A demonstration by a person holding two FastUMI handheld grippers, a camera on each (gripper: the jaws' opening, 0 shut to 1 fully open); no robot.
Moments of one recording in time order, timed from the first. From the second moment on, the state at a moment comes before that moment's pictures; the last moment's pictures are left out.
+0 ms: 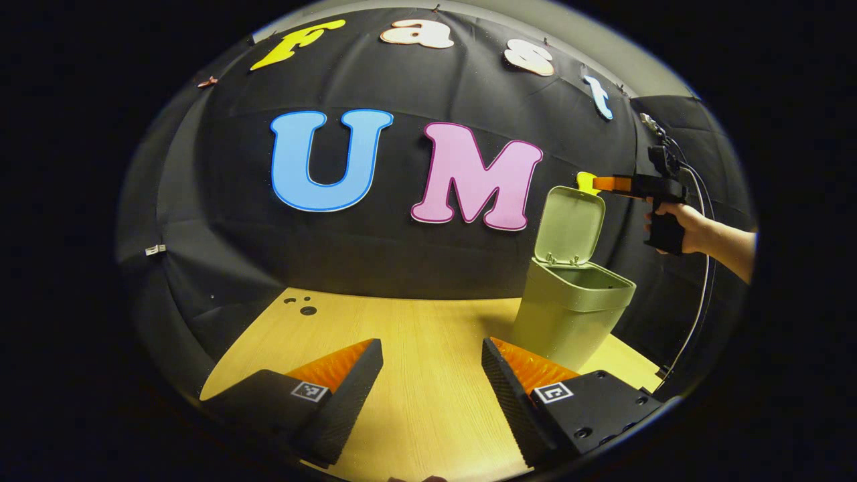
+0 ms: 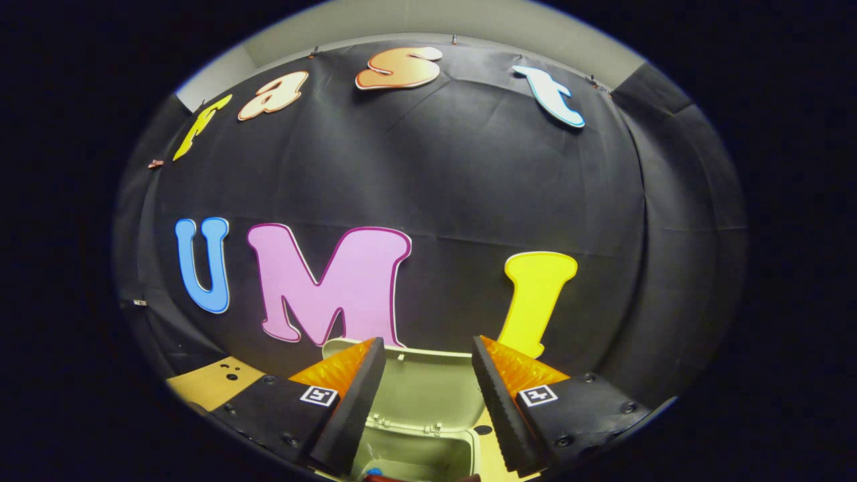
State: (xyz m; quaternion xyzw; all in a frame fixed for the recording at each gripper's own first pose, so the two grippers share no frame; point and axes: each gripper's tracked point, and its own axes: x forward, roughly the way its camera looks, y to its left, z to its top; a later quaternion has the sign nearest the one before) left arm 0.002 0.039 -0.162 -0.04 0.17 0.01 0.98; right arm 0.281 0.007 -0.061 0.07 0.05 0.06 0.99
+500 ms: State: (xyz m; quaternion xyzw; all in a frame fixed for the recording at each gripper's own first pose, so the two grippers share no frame) left arm -0.003 0.043 -0.156 -0.04 0.17 0.07 0.98; right arm 0.325 0.008 -0.083 0.10 0.05 0.06 0.99
